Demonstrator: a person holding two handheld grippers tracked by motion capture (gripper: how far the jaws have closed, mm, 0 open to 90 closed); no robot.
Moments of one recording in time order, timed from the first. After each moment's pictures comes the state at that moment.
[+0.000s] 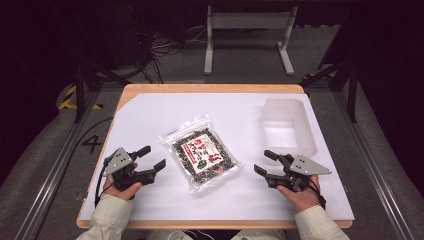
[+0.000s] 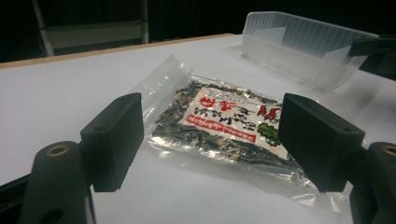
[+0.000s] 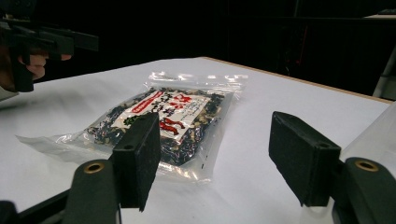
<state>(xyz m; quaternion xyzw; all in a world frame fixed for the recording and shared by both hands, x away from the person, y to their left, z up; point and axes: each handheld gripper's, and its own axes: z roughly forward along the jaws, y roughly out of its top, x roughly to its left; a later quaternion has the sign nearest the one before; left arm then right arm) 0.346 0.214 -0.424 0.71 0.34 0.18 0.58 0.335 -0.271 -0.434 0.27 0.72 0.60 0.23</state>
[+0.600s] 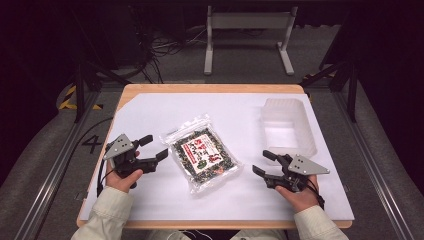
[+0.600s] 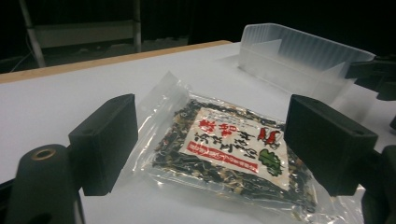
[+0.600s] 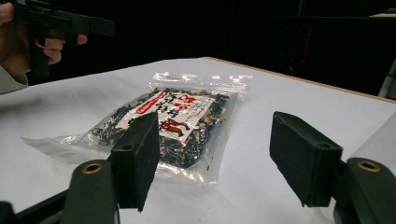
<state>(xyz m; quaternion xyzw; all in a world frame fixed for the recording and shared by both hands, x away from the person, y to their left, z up) 0.373 0.209 -0.404 0.72 0.34 0.17 0.59 0.335 -0.268 -0.434 0.26 0.72 0.60 0.22</state>
